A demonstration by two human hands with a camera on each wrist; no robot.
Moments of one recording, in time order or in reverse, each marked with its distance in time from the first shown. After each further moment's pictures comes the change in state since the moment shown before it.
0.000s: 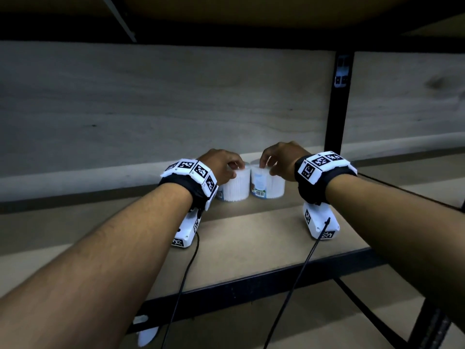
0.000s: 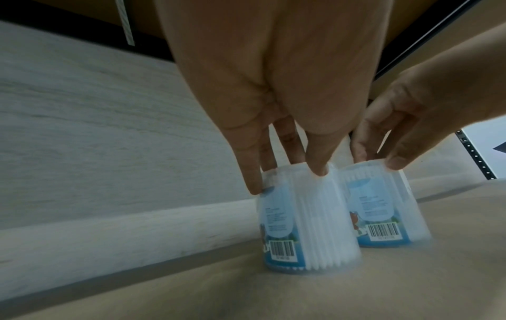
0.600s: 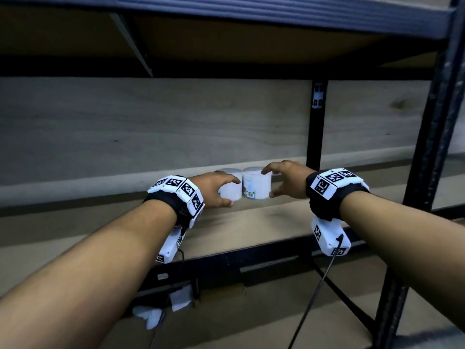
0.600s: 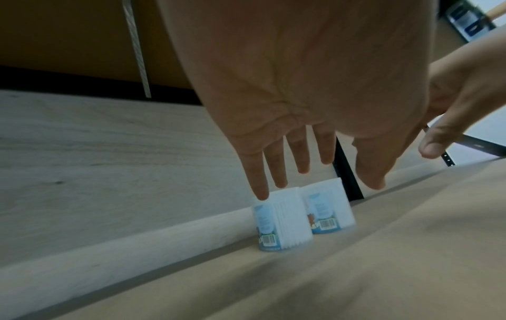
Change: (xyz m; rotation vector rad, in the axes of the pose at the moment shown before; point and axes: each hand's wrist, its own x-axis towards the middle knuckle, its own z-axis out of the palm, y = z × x) left_hand -0.092 0.046 -0.036 0.170 -0.193 0.081; right_hand -0.100 -0.005 -0.039 -0.013 -0.070 0.030
